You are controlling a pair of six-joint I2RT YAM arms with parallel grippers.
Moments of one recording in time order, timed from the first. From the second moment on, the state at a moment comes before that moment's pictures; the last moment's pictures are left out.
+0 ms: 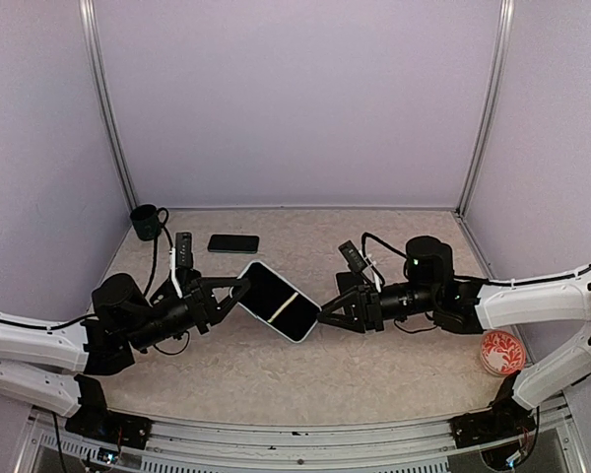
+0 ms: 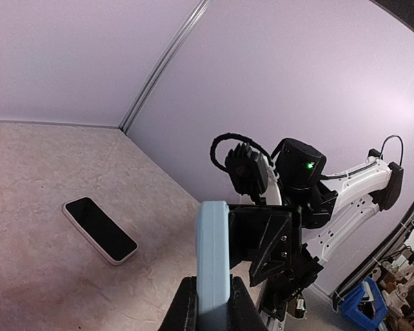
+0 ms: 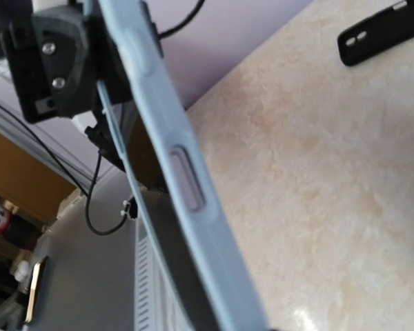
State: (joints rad) left arm -1.00 1.05 0.37 0.80 0.04 -0.61; right arm 0.85 1.37 0.65 0.45 -0.73 0.52
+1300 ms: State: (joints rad) left arm -0.95 0.94 0.27 0.86 0.08 -0.67; right arm 0.79 1.30 0.59 0.70 -1.06 0.60
